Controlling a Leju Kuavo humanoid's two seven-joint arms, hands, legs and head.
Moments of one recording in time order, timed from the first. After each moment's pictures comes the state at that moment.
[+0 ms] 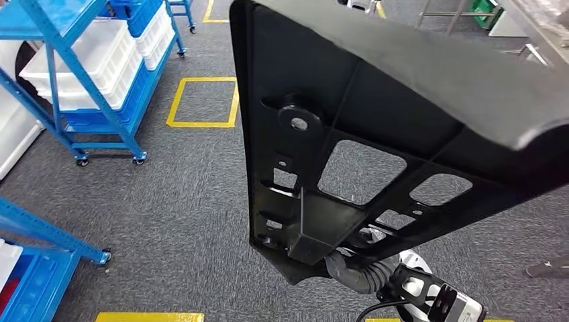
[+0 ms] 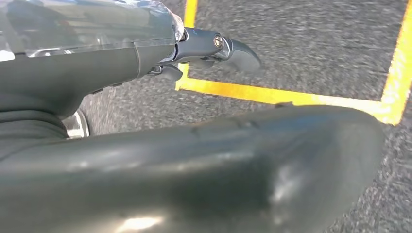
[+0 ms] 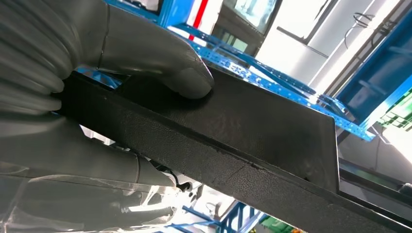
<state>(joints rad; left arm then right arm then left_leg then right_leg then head) -0.08 -0.06 1.27 -0.23 -0.98 0.09 -0.27 -0.11 -0.14 0.37 -1.96 0.02 0.33 -0.66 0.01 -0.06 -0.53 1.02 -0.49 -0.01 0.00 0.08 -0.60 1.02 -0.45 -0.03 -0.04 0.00</state>
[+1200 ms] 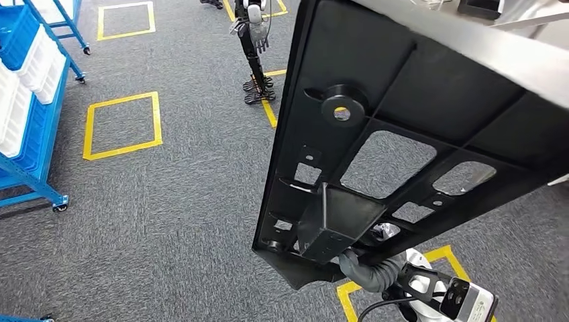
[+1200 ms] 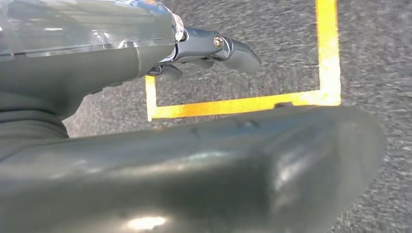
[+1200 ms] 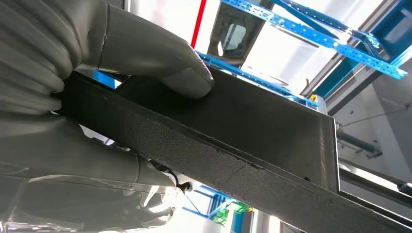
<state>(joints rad) -0.08 -0.04 1.30 -0.23 -0.95 0.11 -0.29 -0.09 -0.13 0.32 -1.92 -0.05 0.40 -0.70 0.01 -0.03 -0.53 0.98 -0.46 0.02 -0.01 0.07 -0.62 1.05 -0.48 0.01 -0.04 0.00</state>
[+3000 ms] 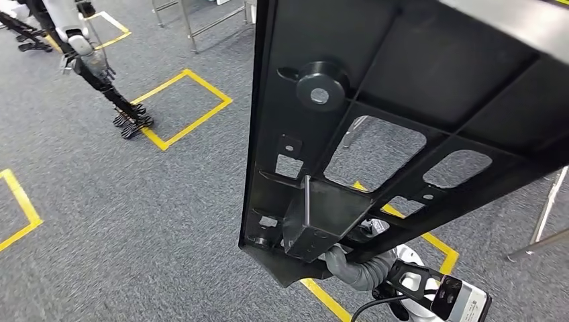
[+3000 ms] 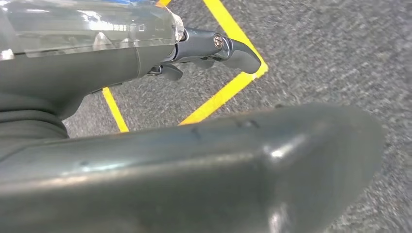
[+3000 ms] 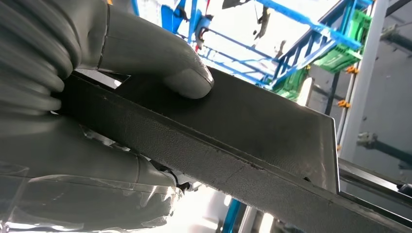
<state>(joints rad) -0.08 -0.04 1.32 -0.23 -0.98 0.10 -0.26 -0.12 -0.09 0.37 -1.96 -0.04 0.38 -0.63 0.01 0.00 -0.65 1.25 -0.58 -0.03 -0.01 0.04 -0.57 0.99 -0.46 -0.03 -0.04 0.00</state>
